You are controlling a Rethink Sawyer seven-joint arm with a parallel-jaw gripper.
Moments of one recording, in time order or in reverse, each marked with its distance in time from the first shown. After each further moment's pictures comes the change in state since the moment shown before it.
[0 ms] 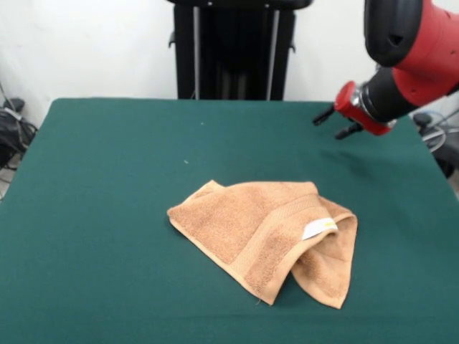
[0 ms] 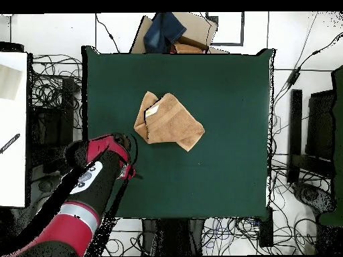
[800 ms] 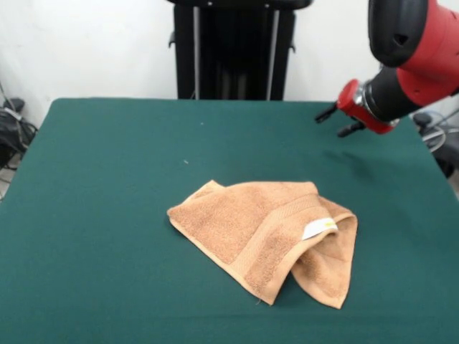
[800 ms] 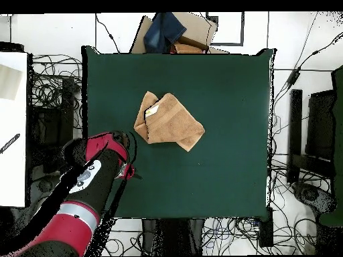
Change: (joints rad) arm 0.000 0.001 -0.002 -0.017 0.003 0.039 0.000
